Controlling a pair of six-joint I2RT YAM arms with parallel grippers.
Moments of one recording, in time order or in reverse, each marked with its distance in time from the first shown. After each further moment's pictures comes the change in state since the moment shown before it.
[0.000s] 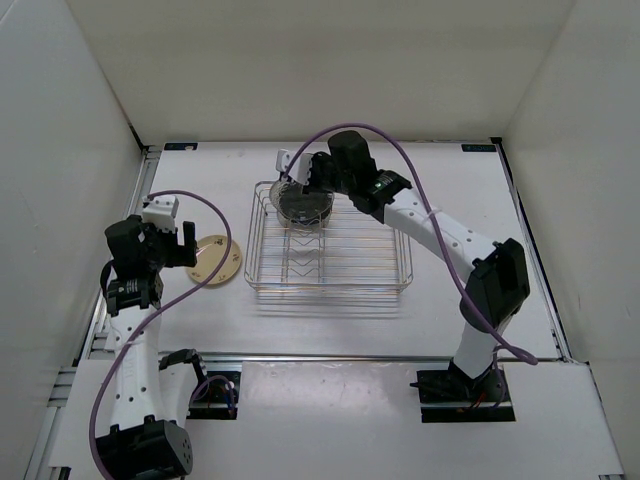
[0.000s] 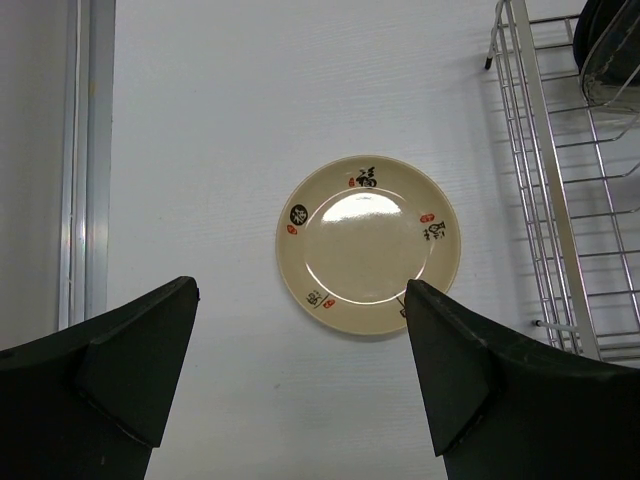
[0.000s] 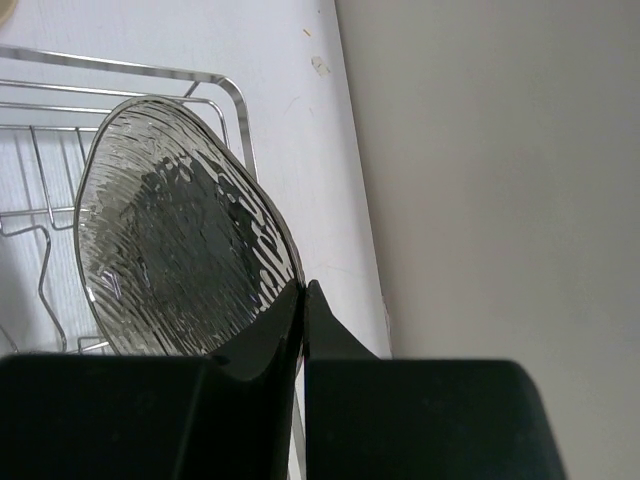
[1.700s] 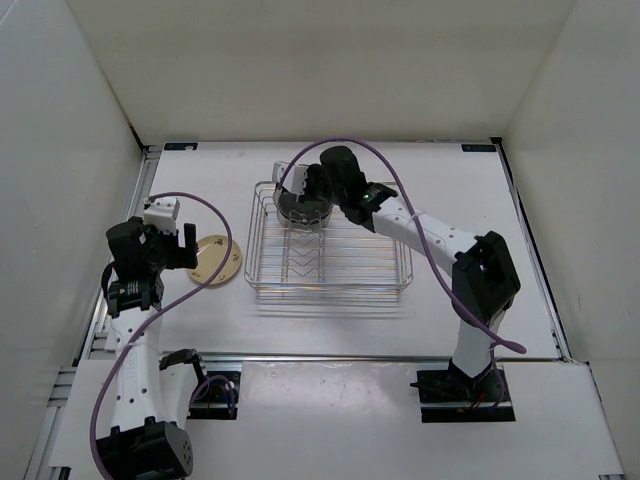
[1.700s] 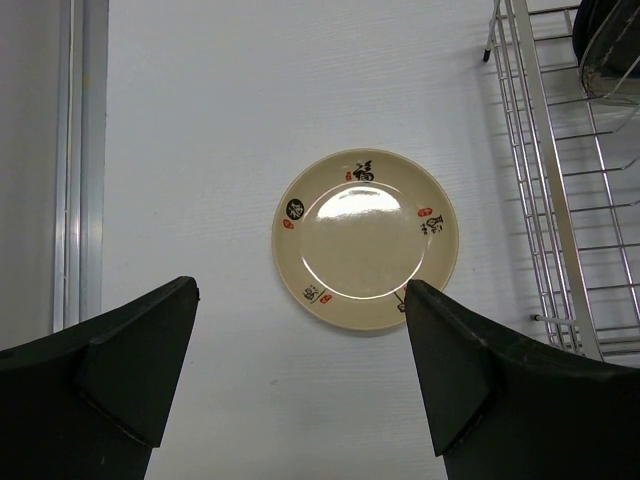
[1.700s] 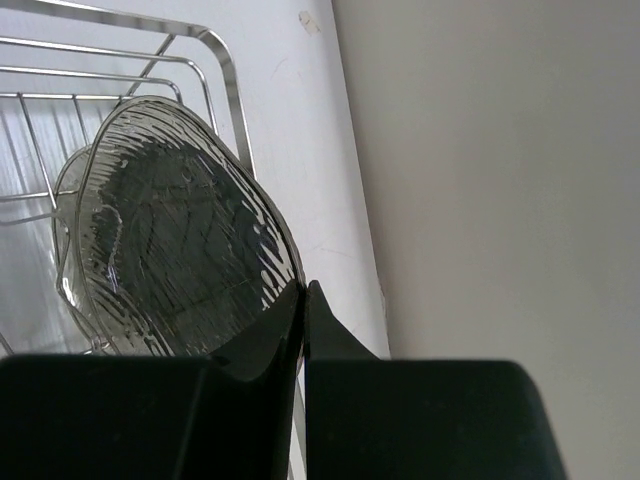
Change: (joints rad) left arm 0.000 -0.009 -0.013 -0.004 0.001 0.000; right arm 0.015 0.060 -0.094 0.160 0.107 -0.032
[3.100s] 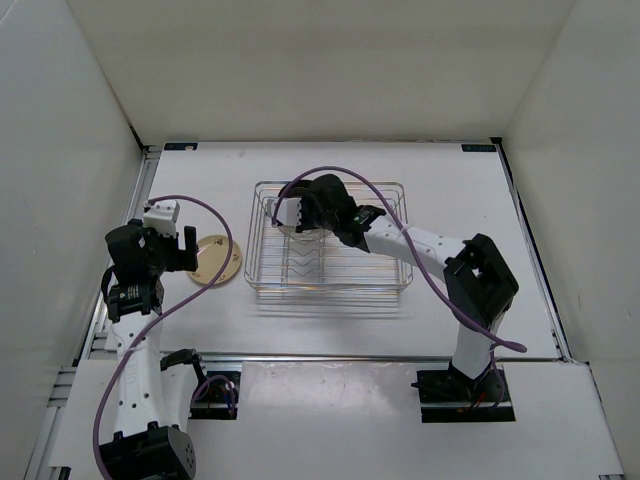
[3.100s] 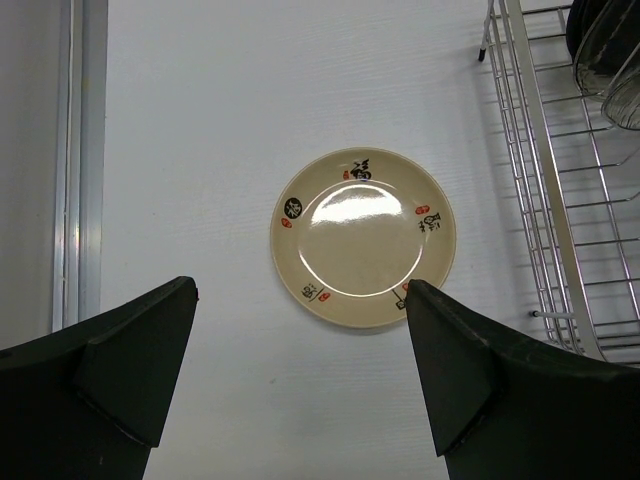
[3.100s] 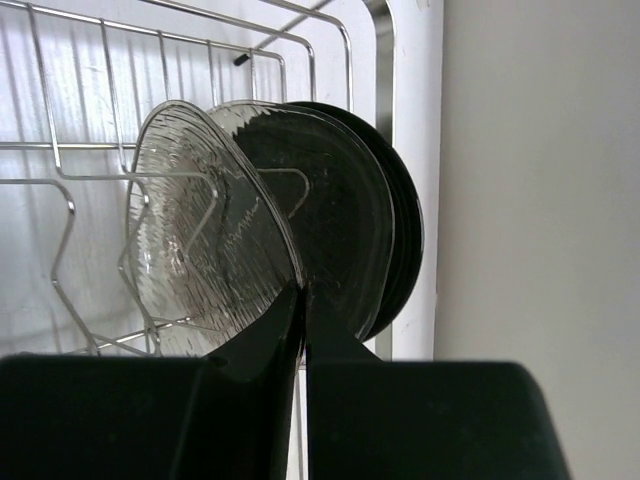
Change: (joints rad) left arm 0.011 -0.029 -0.019 0.000 0.019 0.007; right arm 0.078 -0.010 -0.171 0.018 0.050 -0.059
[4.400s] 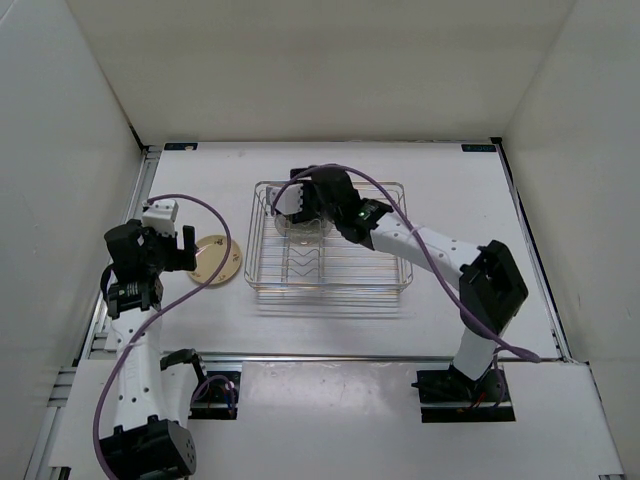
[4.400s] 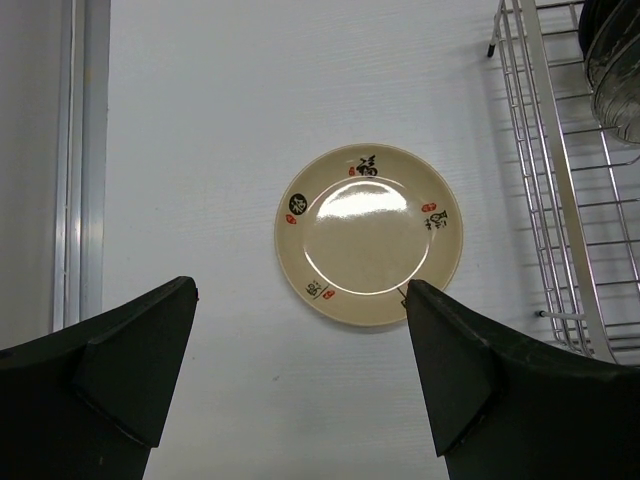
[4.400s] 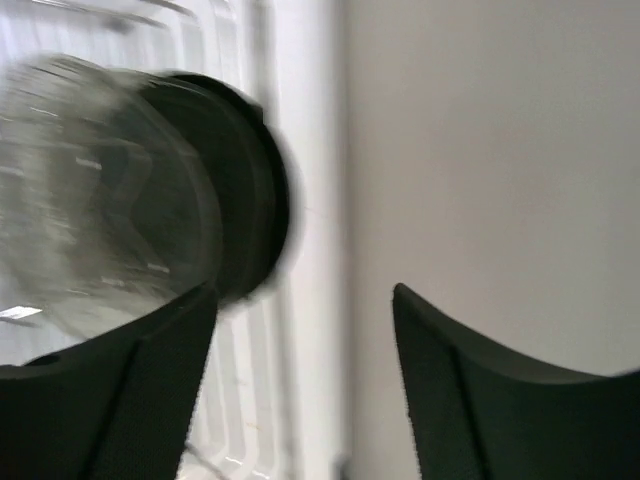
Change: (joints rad) left arm 0.015 0.016 0.000 0.001 0.003 0.003; right arm 0.014 -0.052 0.051 -0.002 0.164 -0.112
